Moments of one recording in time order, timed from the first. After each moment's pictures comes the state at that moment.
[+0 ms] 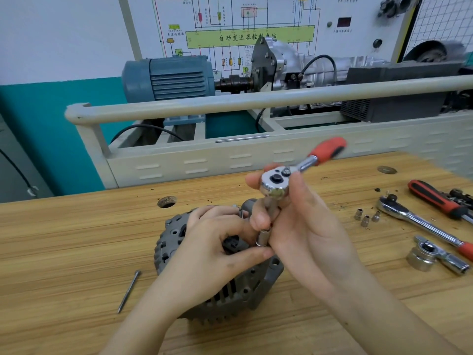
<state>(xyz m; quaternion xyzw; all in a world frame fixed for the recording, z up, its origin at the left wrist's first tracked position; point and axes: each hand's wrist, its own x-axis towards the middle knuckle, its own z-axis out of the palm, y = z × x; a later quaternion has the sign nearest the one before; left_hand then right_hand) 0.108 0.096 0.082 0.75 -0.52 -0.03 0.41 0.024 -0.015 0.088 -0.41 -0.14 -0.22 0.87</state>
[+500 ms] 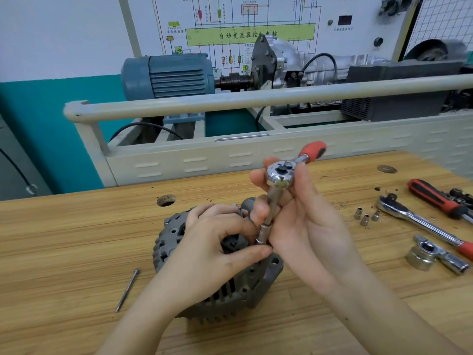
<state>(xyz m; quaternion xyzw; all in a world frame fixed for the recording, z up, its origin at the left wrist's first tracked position) 0.108 0.095 0.081 0.74 -0.53 -0.03 0.42 0.026 -0.020 0.086 -0.39 -0.14 -0.22 0.88</state>
